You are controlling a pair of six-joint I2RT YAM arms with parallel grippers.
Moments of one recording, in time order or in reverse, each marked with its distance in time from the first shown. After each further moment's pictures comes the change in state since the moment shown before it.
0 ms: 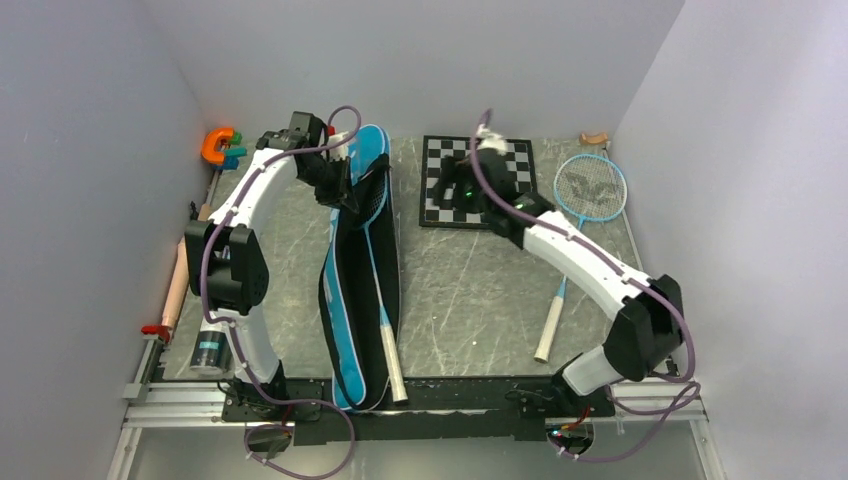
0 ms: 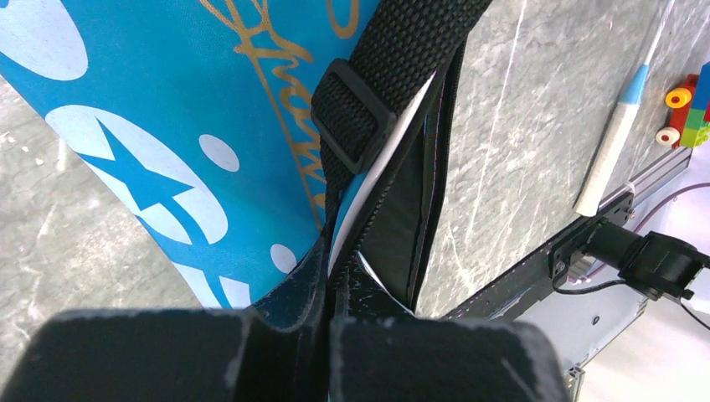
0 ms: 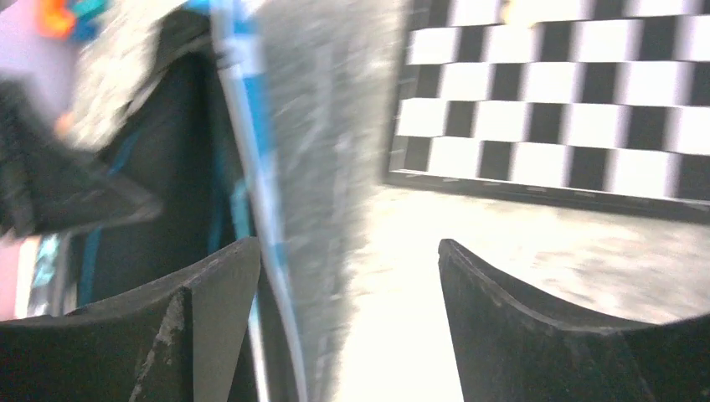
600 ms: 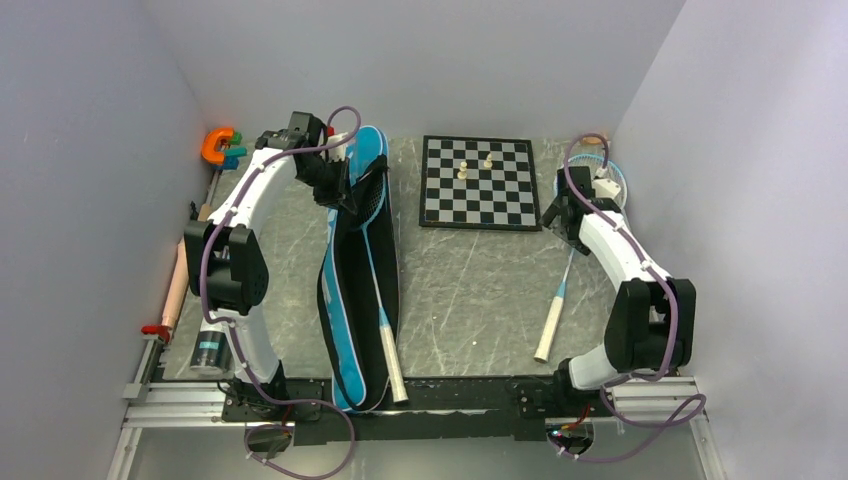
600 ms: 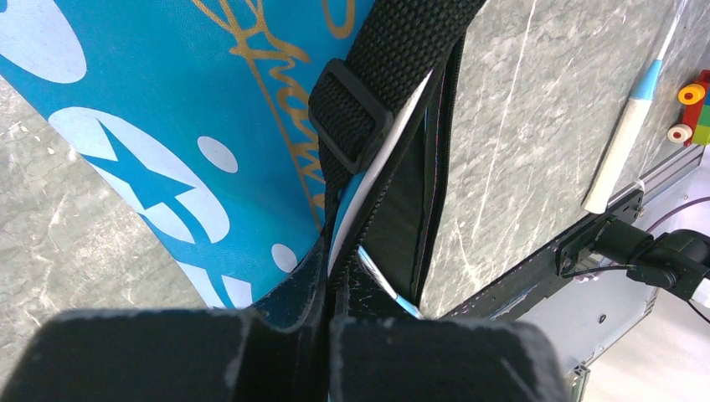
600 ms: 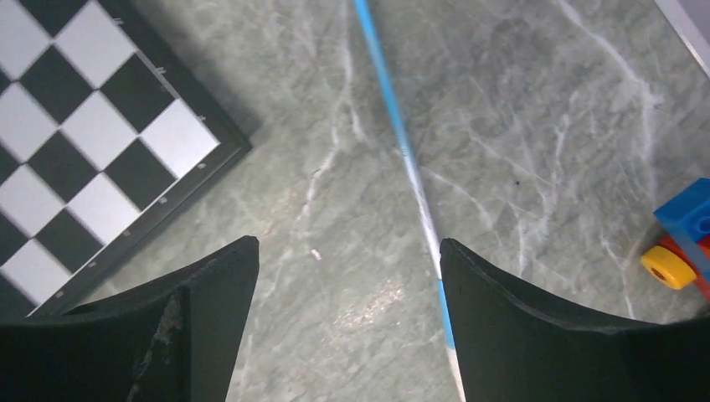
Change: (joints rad) left arm 0.013 0.000 0.008 -0.029 -0.015 0.015; right arm -0.618 -0.044 -0.205 -0.331 0.224 0.113
